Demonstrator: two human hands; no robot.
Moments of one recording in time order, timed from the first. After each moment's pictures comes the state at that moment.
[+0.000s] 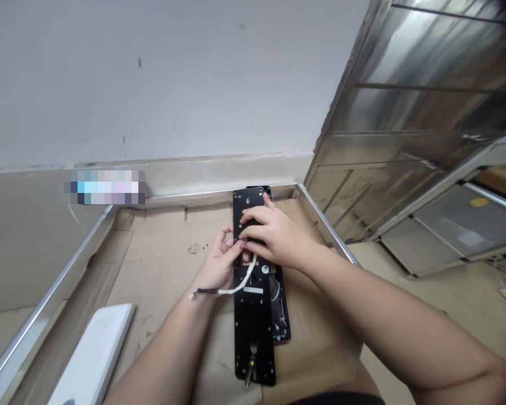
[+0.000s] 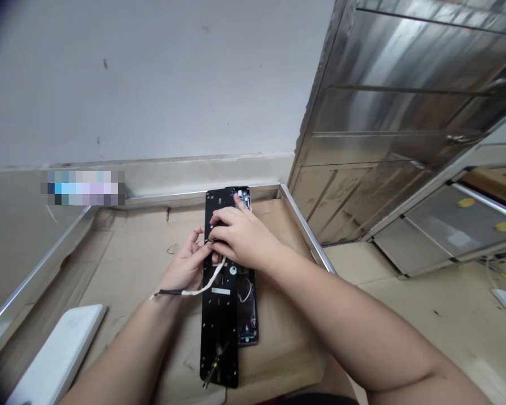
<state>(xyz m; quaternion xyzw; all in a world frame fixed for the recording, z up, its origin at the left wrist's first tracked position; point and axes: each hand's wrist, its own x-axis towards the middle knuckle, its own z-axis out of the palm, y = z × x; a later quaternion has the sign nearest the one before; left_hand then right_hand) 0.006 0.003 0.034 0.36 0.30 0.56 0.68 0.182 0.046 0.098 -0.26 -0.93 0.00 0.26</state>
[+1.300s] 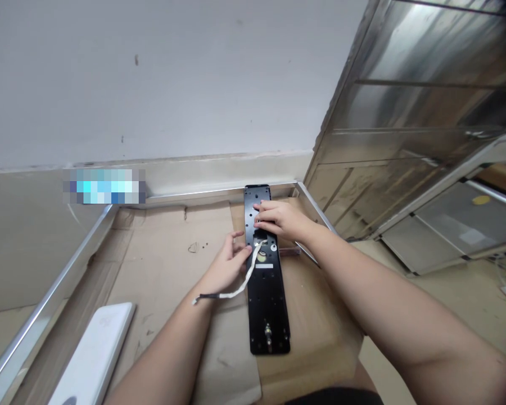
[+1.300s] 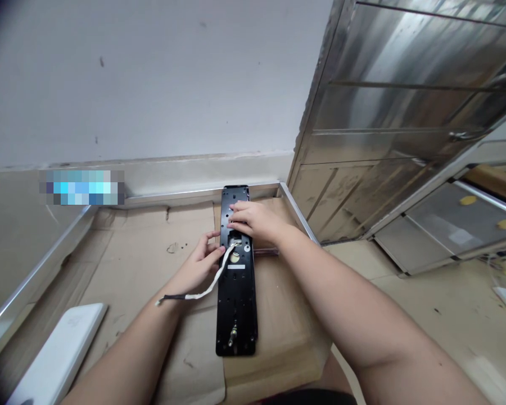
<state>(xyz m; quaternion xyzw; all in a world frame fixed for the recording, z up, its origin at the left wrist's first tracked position) 0.010 0.007 0.009 0.43 0.45 0.45 0.64 0.216 0.113 0.063 -0.22 -0.94 0.09 0.26</state>
